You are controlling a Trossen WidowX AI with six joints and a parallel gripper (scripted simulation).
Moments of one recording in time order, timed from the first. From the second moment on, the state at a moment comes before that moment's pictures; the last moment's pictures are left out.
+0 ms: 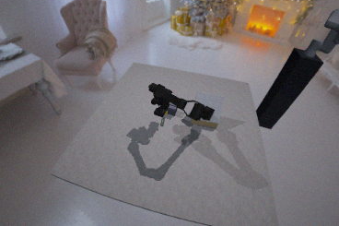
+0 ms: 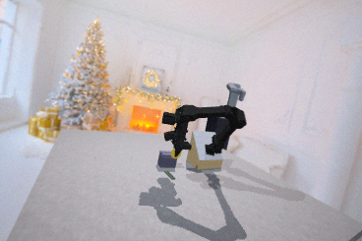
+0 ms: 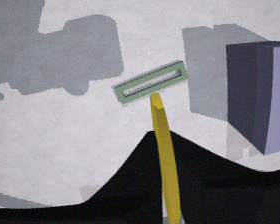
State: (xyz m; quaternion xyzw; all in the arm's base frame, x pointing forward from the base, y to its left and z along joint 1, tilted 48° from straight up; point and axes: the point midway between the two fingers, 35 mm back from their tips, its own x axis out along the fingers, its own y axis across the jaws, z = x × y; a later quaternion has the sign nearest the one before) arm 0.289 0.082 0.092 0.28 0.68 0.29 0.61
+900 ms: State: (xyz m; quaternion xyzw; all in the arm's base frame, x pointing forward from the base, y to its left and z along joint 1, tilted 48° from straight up) arm 0.290 0.042 0.049 0.27 0.68 0.30 0.61
